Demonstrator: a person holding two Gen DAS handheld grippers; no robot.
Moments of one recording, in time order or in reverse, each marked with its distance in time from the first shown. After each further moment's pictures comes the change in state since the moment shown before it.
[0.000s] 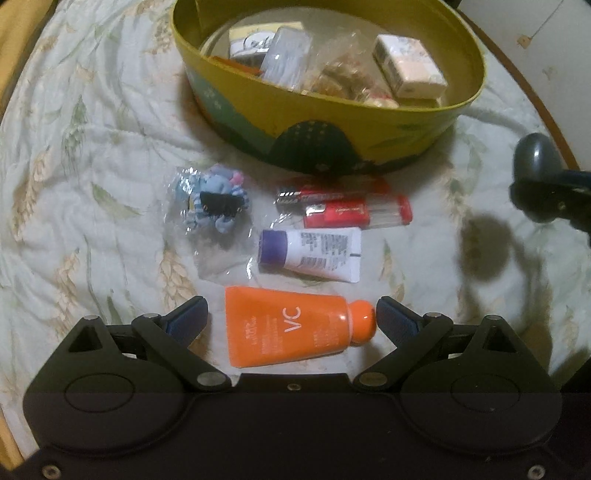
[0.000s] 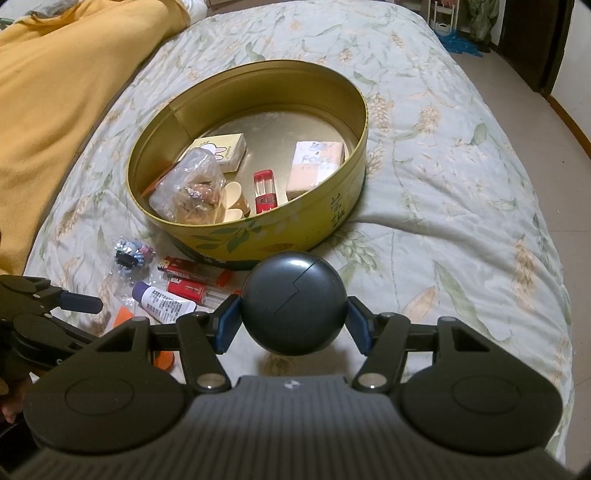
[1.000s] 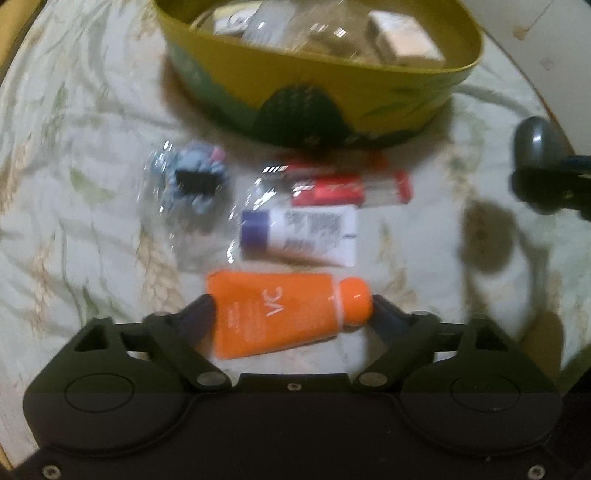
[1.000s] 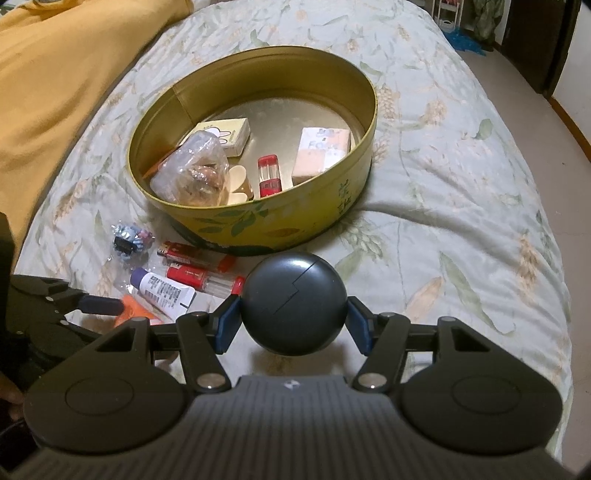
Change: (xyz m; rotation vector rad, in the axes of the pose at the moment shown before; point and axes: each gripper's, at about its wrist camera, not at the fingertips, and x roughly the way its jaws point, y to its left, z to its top) left arm 0.021 -0.006 -0.010 0.018 0.017 -0.001; right arm 0.005 0.011 -0.005 -0.024 0.031 -0.017
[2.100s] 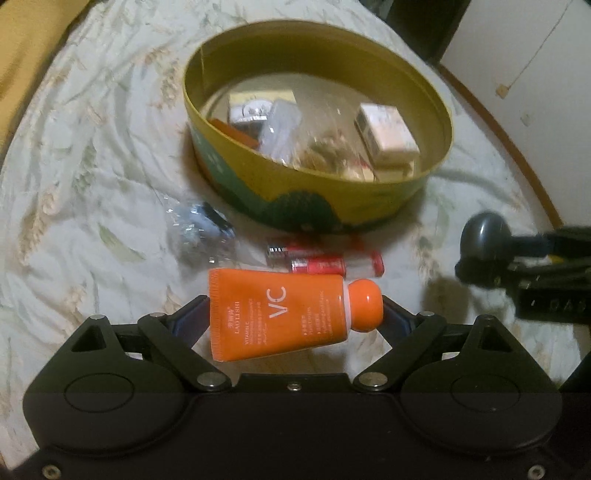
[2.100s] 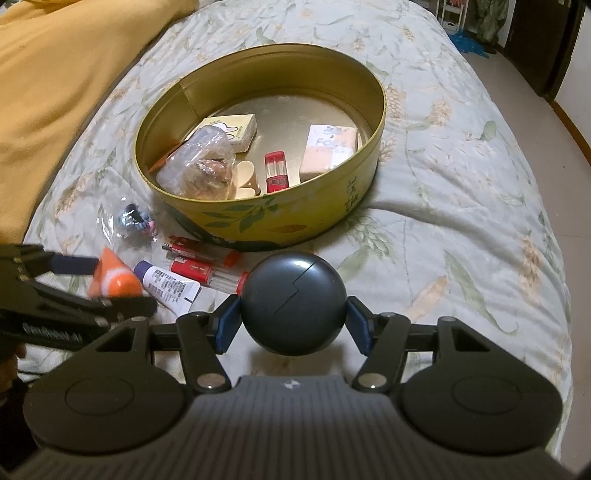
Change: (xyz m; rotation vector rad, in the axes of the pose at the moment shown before) left arm -0.058 -0.002 0.002 -0.042 -0.229 -0.076; right arm 0.001 0.006 -0.002 -0.018 0.006 -0.002
